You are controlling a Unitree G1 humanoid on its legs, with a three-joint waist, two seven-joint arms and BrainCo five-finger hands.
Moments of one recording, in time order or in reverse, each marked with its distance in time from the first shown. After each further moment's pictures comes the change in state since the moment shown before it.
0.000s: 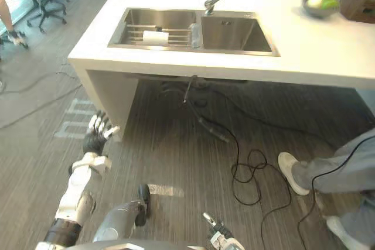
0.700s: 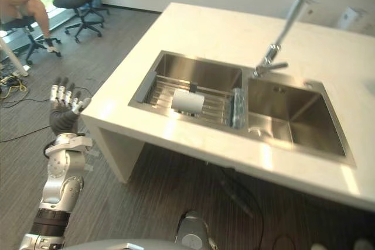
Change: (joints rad) left arm 0.001 0.050 0.077 -0.205 -0.050 -0.159 0.084; right arm 0.136 0.080 -0.109 0.042 -0.045 -0.018 0.007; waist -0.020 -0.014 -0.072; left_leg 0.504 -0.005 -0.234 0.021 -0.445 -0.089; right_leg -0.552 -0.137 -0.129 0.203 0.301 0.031
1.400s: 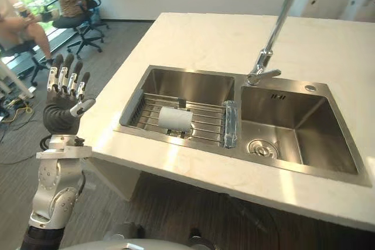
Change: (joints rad) left arm 0.061 0.049 -0.082 -0.354 -0.033 0.101 -0.133; right arm 0.029 -0.091 0.011 -0.002 -0.045 0.135 -0.006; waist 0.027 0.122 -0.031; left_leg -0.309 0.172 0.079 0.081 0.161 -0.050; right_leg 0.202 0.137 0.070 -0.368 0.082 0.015
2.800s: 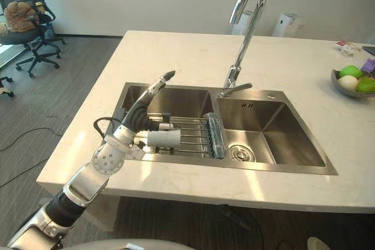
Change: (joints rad) left arm -0.328 0.080 -0.438 0.252 0.637 0.148 0.063; right arm 0.068 0.148 -0.341 -0.042 -0.011 -0.130 0.054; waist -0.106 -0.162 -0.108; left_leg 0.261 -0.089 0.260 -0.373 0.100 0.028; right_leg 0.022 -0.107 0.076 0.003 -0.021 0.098
